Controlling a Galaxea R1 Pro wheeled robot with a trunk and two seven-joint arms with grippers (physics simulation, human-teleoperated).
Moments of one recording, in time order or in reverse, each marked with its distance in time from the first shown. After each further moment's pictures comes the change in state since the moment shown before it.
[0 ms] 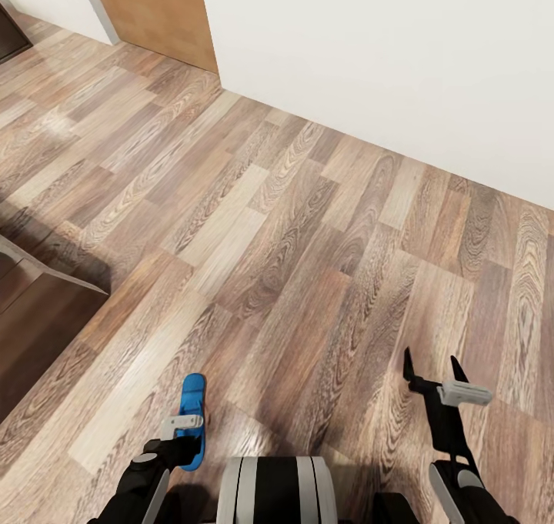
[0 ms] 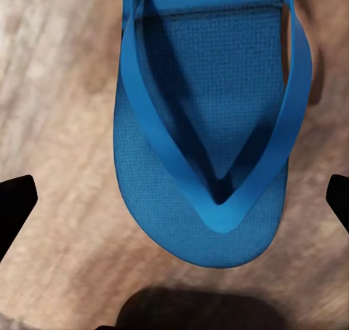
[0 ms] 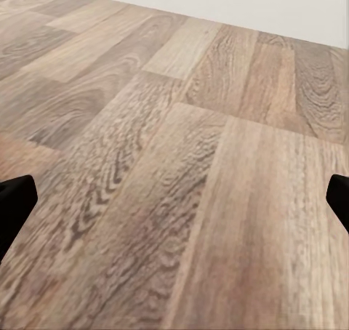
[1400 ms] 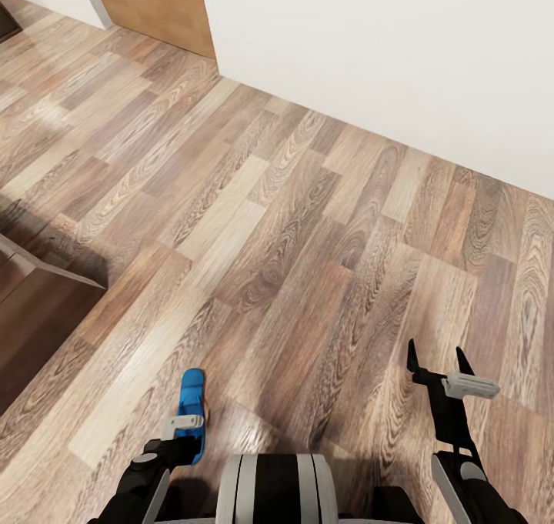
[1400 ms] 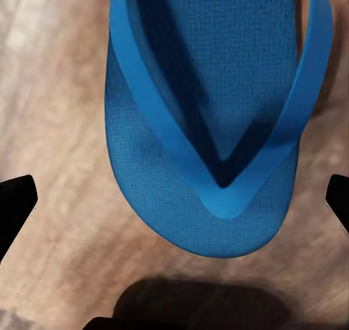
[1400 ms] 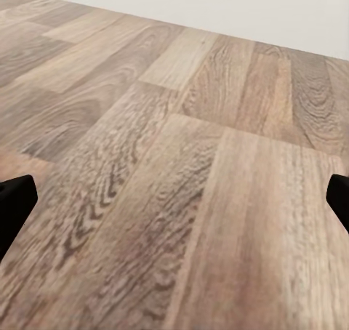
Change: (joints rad) left arm 0.000 0.000 -0.001 0.000 0.001 0.000 0.000; right arm -0.003 -0.003 -0.013 -0.059 -0.001 0.007 -0.002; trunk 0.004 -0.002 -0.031
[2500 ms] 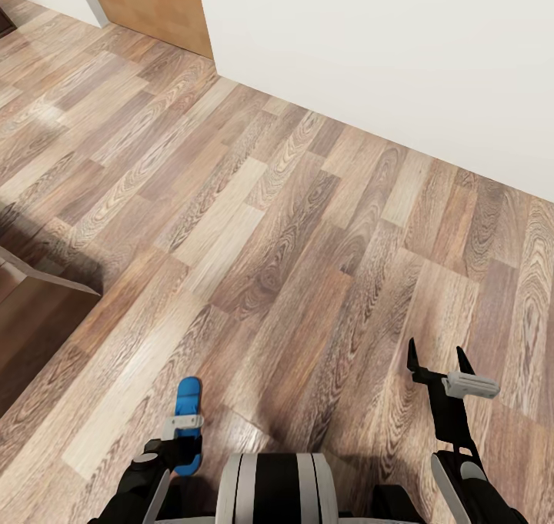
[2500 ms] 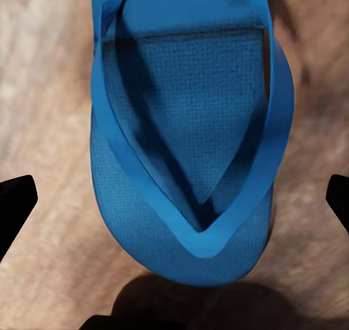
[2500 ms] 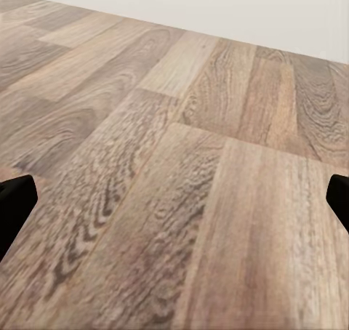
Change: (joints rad) left arm 0.000 0.000 -0.002 0.000 -0.001 0.000 0.000; right arm 0.000 0.001 -0.001 -0.006 0.001 -0.007 0.000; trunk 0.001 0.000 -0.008
